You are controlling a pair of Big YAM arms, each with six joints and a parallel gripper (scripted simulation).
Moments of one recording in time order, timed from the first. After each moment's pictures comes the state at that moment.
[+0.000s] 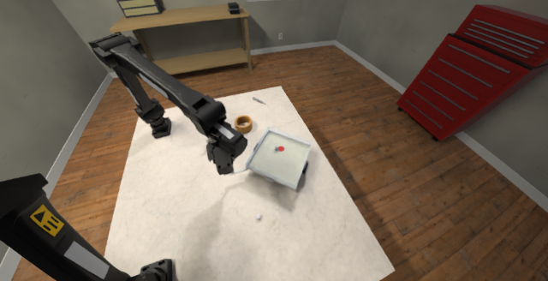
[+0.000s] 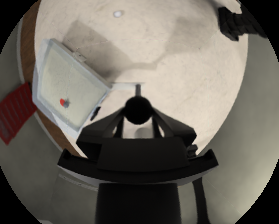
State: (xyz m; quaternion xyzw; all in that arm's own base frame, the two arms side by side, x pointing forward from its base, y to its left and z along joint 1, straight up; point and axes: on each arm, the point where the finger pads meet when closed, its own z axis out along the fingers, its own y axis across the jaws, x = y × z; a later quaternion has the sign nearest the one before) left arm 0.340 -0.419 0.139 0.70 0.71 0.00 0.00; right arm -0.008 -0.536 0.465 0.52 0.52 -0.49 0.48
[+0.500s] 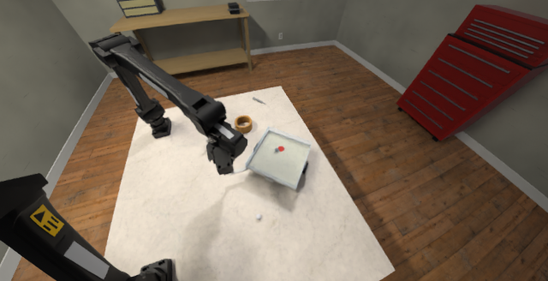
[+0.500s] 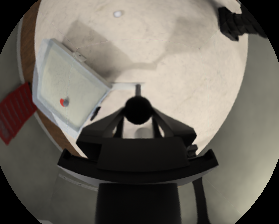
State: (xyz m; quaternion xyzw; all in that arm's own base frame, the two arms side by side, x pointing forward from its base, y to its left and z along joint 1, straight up) left arm 0.340 -0.419 0.139 0.70 0.71 0.00 0.00; right arm -0.008 -0.536 0.465 0.52 0.52 -0.49 0.48
